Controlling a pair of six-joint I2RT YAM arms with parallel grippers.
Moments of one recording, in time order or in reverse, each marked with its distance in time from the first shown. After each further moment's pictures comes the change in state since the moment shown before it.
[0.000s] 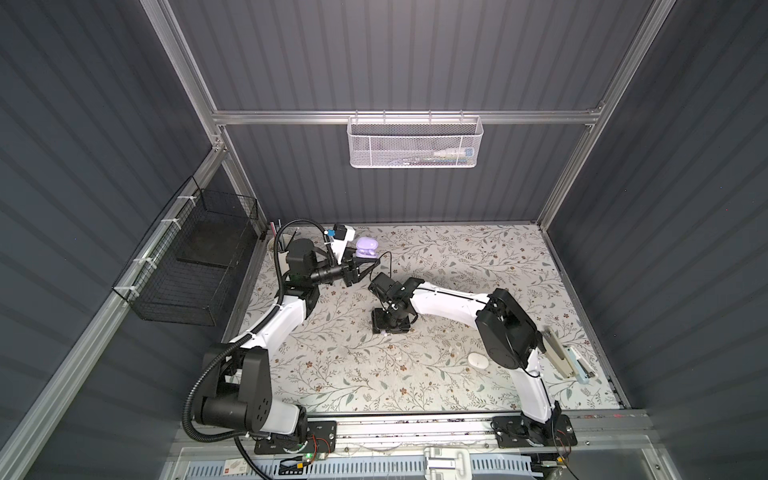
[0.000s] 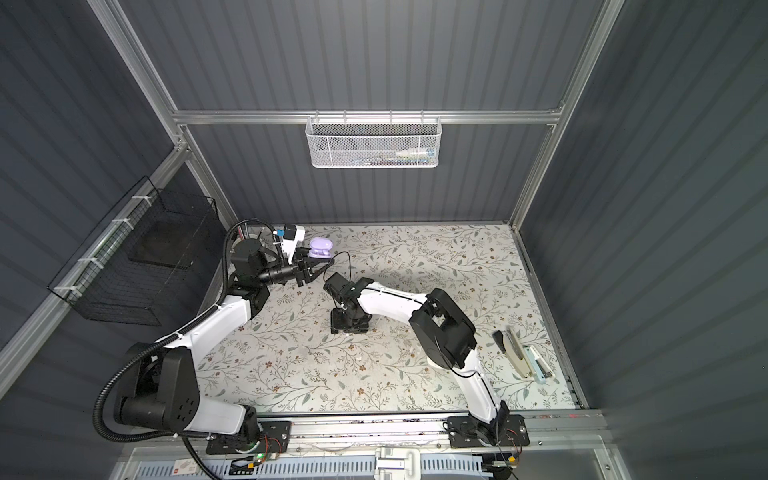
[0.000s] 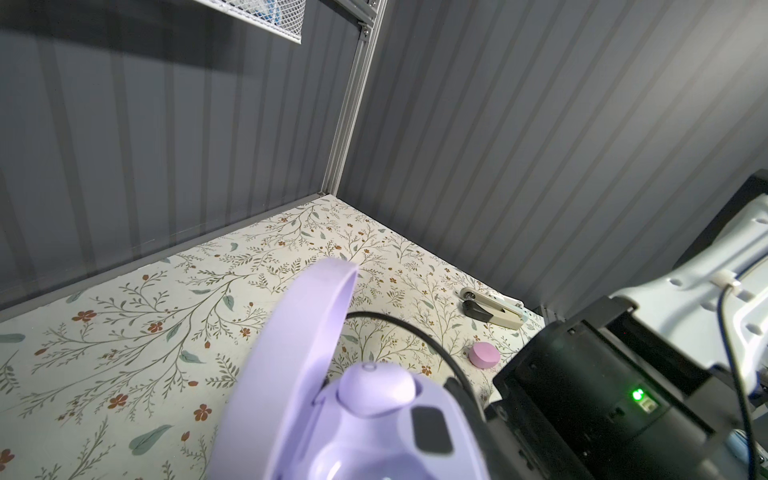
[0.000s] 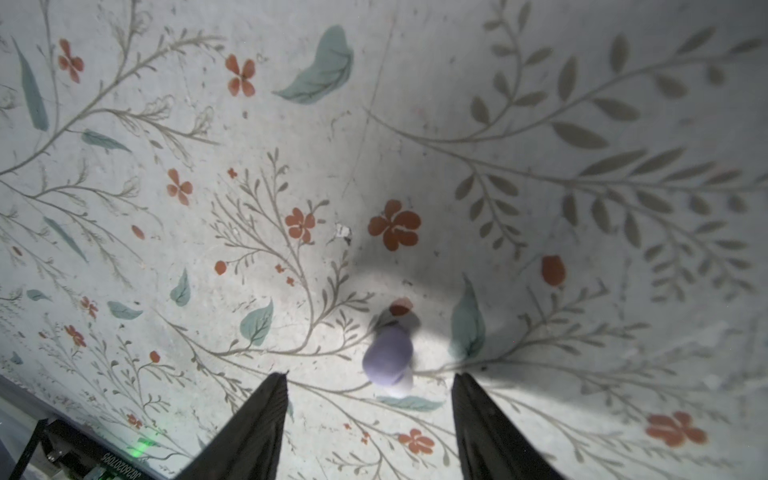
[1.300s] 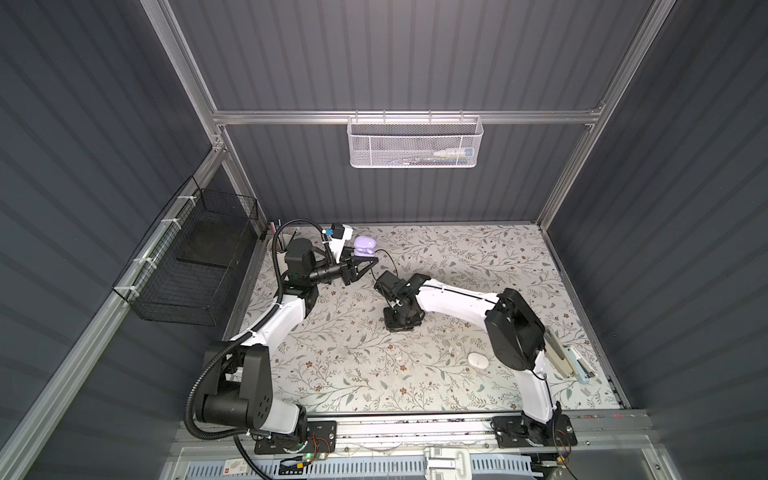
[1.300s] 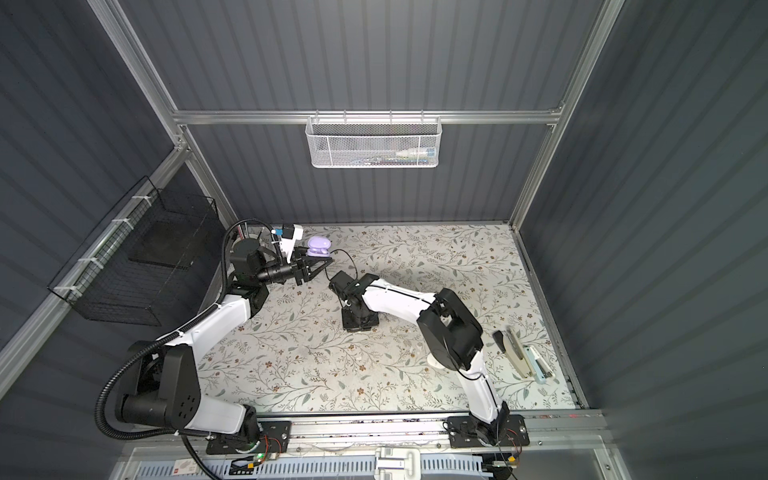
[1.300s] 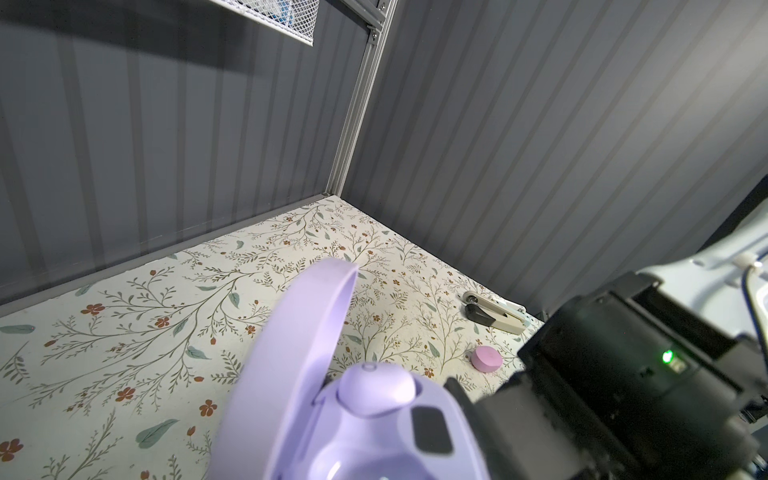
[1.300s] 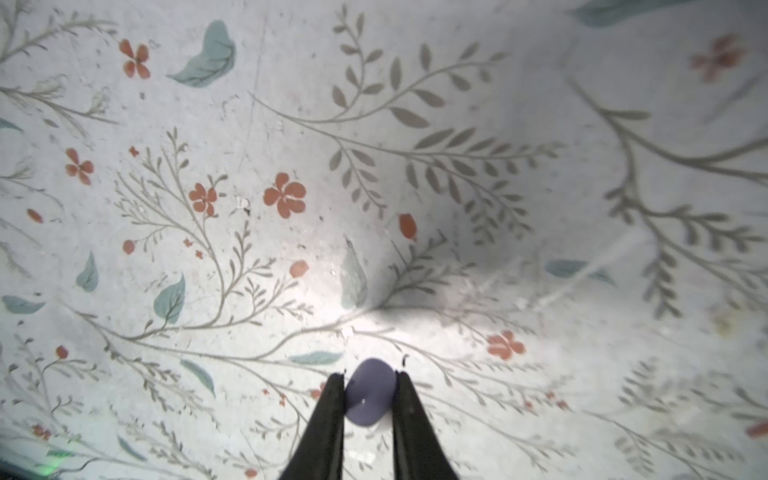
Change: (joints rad) left arm 0.007 0.006 0.001 0.016 0.001 -0.022; right arm -0.032 -0.113 -0.057 -0.118 0.112 -0.058
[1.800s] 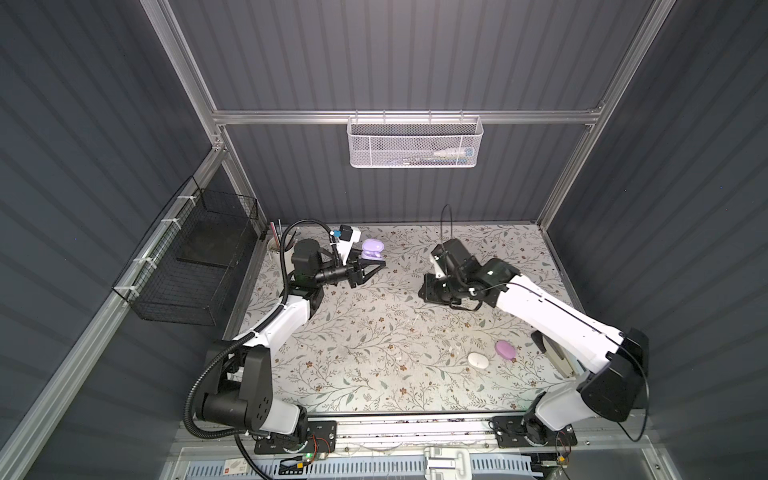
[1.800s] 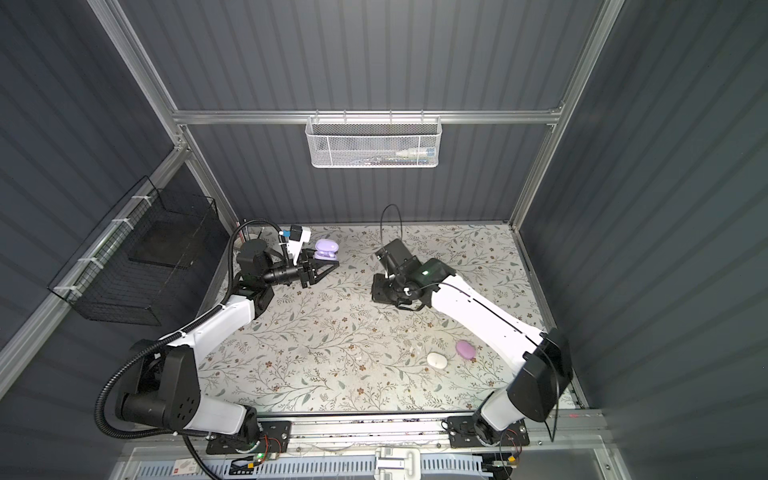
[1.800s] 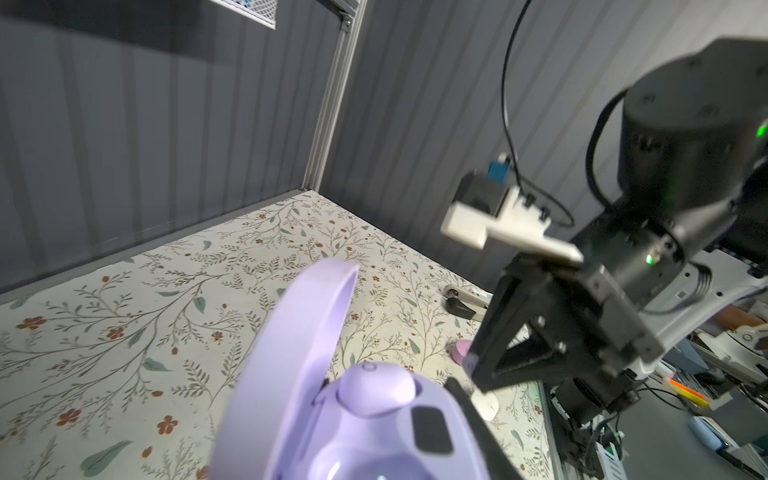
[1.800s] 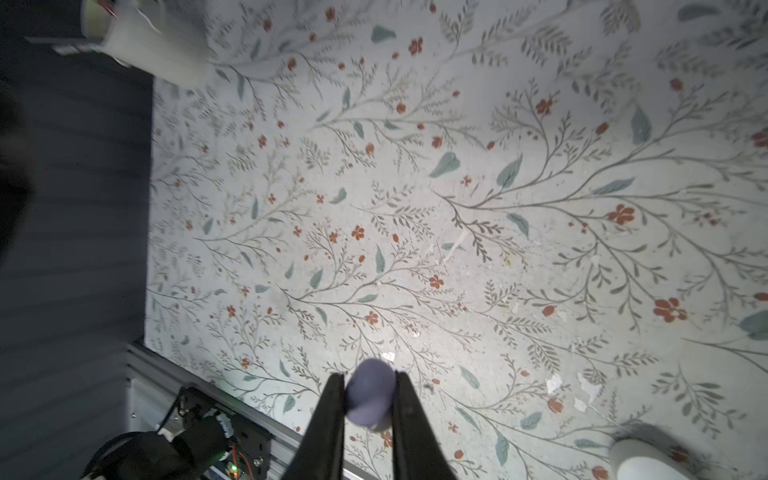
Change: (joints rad) left arm -0.074 0.000 0.001 0.002 0.010 -0.006; right arm -0.146 -0.563 -0.127 0.033 -0.017 0.039
